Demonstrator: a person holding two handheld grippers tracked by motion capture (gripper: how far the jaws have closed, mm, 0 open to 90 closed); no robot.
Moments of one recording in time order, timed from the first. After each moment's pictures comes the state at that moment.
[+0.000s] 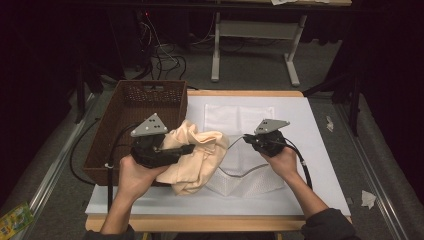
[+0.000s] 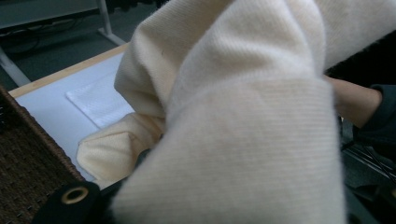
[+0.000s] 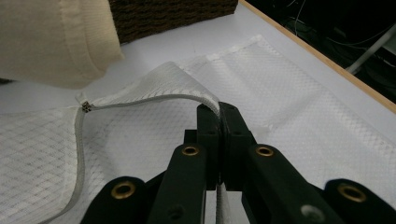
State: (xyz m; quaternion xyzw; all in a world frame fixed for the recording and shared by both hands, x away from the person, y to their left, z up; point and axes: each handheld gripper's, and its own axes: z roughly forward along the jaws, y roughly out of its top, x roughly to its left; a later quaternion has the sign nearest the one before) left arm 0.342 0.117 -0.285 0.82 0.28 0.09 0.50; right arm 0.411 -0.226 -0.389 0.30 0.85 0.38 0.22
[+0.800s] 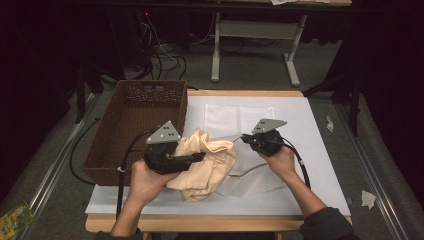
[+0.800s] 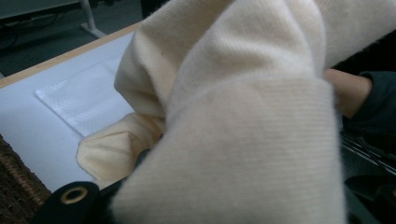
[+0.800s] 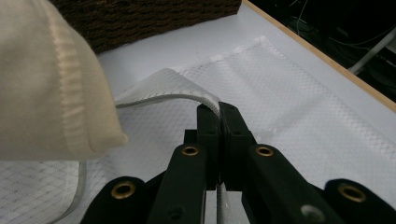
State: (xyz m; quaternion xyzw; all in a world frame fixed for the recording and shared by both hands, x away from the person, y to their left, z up) left arm 0.339 0.094 -0.301 0.83 0.26 0.07 0.49; right arm 0.413 -0.220 -0.390 0.30 0.85 0.38 0.22
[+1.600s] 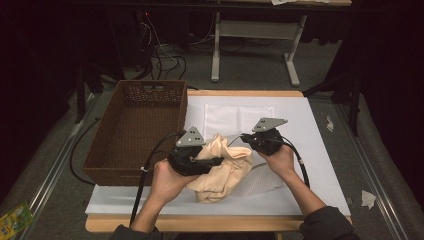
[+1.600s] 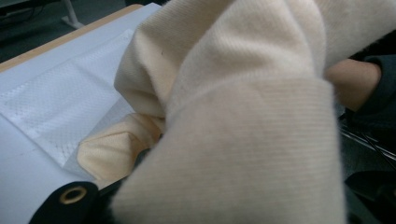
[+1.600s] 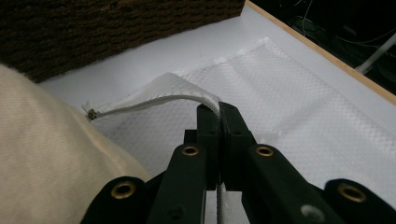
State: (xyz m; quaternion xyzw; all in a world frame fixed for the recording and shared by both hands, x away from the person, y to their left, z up) left arm 0.345 0.049 -0.322 0.85 0.23 0.06 0.48; right arm 0.417 -0.221 -0.390 0.30 0.85 0.39 0.21
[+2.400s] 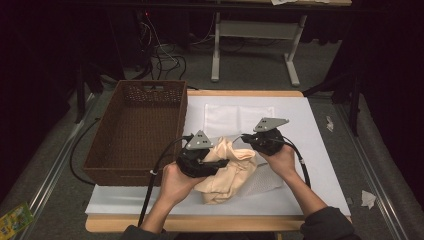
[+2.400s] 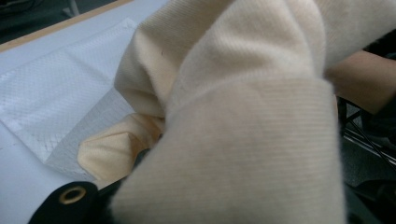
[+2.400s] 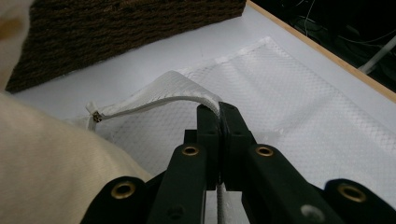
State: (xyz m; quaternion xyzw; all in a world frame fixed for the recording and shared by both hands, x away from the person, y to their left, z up) left arm 0.350 0.033 -0.345 0.84 0.25 0.06 0.47; right arm 0.416 -0.224 -0.389 0.30 0.85 0.39 0.20
